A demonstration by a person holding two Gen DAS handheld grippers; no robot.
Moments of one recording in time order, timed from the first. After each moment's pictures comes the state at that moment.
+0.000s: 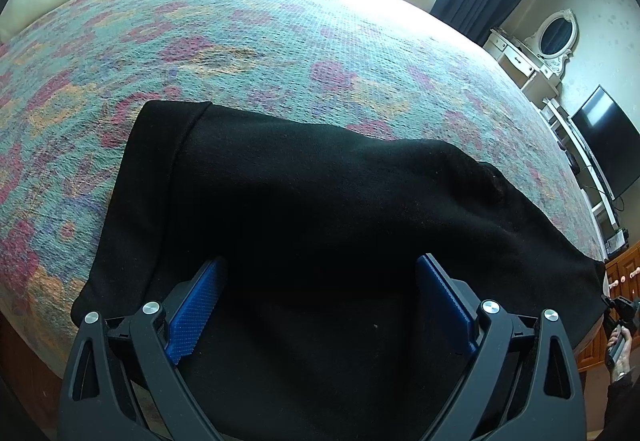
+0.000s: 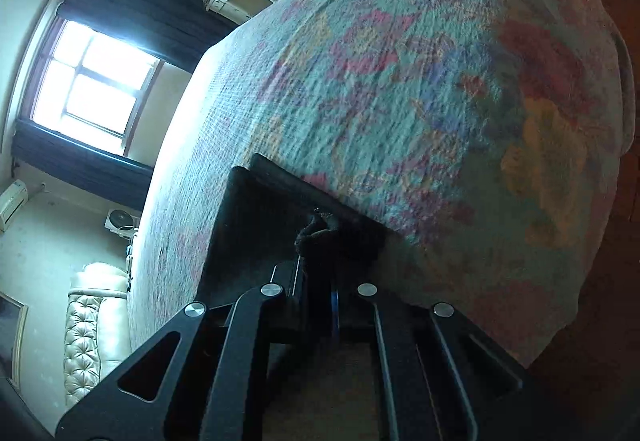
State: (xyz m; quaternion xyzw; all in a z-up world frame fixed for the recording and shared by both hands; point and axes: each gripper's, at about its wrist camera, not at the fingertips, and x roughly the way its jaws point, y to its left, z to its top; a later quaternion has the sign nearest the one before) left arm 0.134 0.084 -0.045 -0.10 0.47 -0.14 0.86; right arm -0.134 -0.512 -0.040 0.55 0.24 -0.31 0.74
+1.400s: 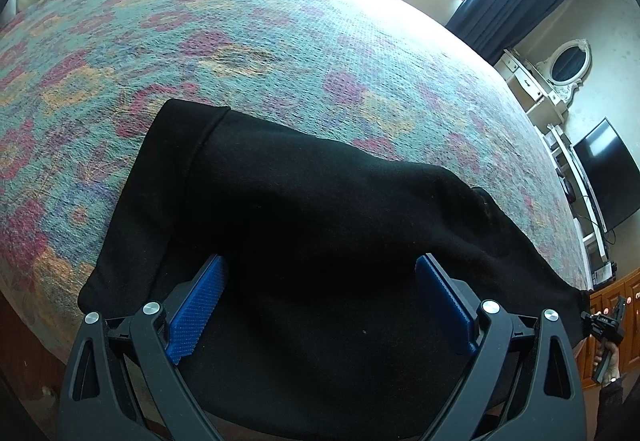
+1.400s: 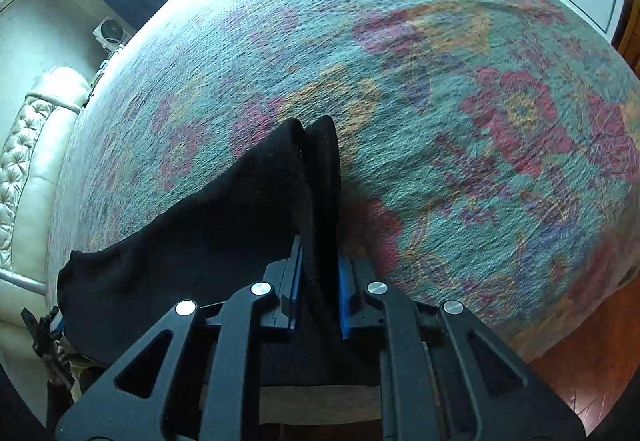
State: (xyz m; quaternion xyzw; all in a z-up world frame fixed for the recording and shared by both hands) left arm 0.138 0.092 -0.031 -0.16 0.48 -0.11 0.85; right arm -0.050 -0.521 -0.001 0.35 0.49 -0.19 0.78
